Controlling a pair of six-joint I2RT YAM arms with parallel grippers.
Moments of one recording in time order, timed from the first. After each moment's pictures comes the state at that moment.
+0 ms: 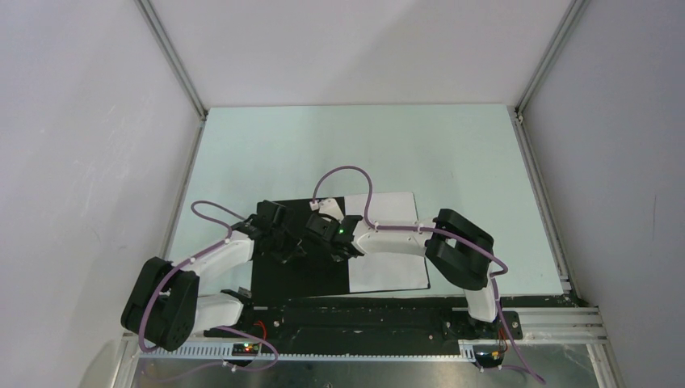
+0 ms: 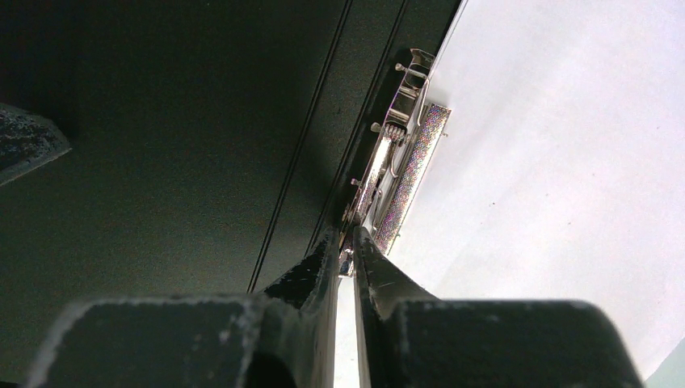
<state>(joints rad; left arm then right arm) -0.40 1.22 0.48 -0.40 0.09 -1.19 1.18 1.97 1.36 -0.61 0.41 0.62</state>
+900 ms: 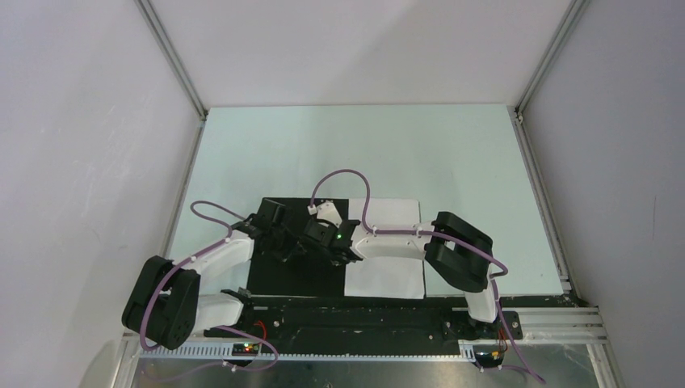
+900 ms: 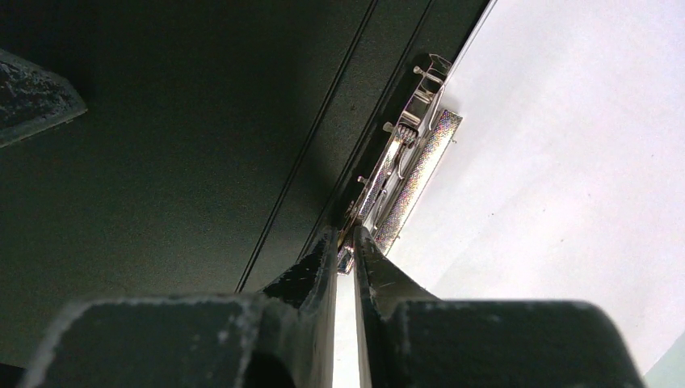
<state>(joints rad) -0.39 1.24 0.48 -0.38 0.08 -1.21 1.22 1.97 1.36 -0.62 0.43 0.64</state>
